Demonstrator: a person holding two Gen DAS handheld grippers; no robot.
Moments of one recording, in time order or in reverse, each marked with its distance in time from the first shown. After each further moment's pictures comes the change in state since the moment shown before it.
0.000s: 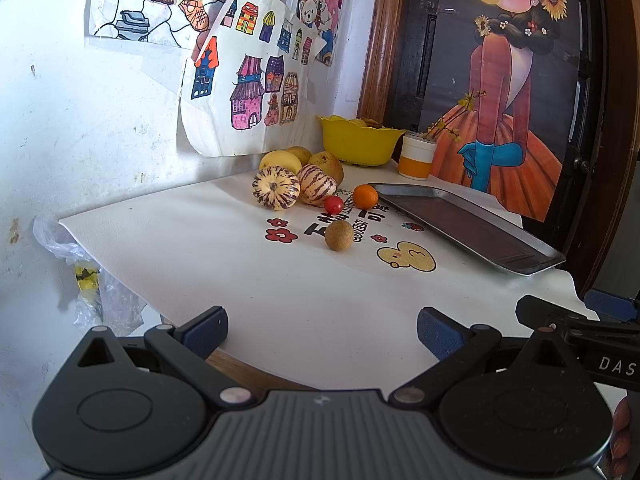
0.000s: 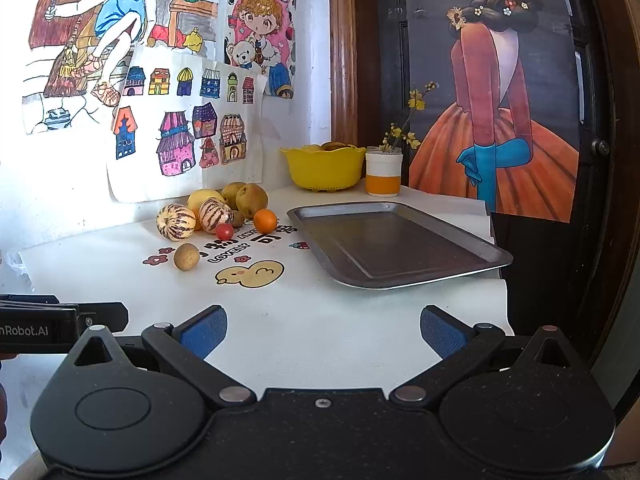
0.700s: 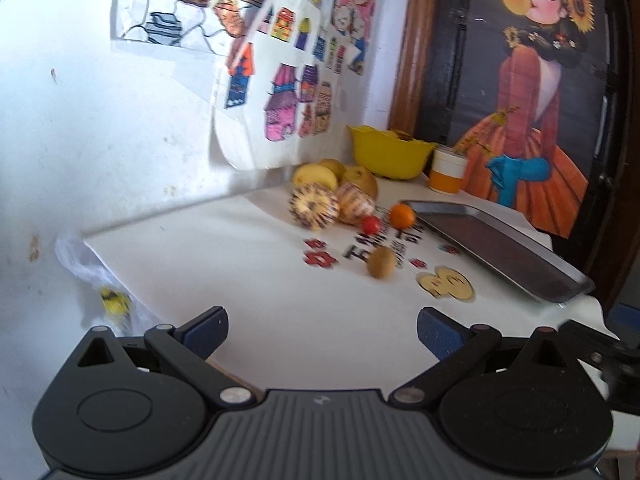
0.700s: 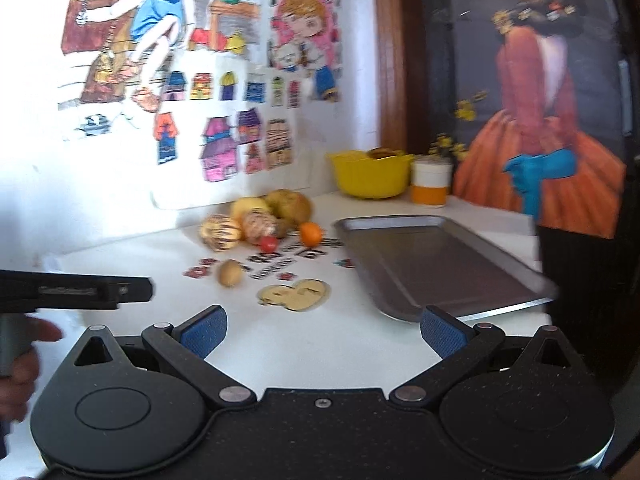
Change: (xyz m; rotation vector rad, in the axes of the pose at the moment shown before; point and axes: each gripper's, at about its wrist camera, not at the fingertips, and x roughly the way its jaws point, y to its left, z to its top) left arm 0.010 0.023 0.023 -0.042 -0.011 0.072; right arm 0.009 0.007 0.031 -0.041 0.028 0.168
